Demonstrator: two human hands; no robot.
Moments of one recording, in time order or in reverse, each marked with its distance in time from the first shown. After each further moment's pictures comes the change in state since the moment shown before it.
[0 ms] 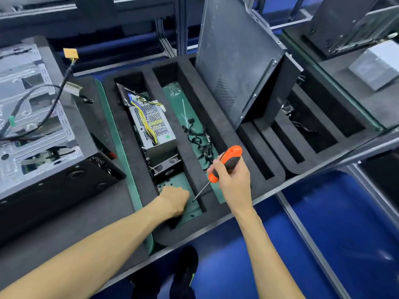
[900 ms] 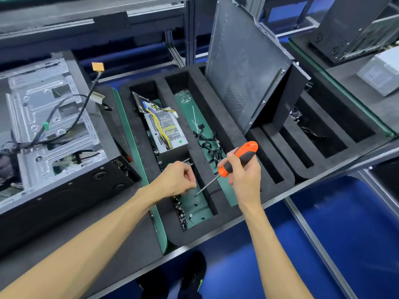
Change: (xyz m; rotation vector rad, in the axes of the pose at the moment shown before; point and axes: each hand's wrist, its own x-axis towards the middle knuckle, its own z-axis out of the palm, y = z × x) left_hand -0.042 -0.050 -0.058 -1.099 0.265 -0.059; right_hand 0.004 -0.037 0.015 0.153 0.112 0.041
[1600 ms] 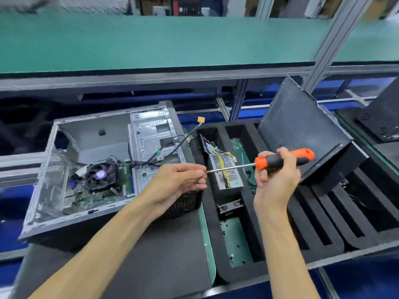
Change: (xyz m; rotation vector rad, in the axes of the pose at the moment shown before) left_hand -0.150 0.005 -0.154 -1.120 0.256 0.180; right_hand -0.014 -0.123 0.143 0.589 0.086 -0.070
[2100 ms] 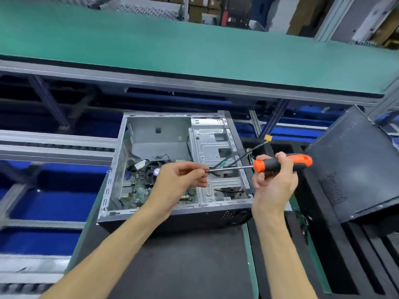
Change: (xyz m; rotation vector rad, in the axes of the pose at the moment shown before) left_hand -0.048 0.037 -0.121 0.113 0.272 0.256; right_hand -0.066 0.082 0.107 -0.088 -0.148 0.076
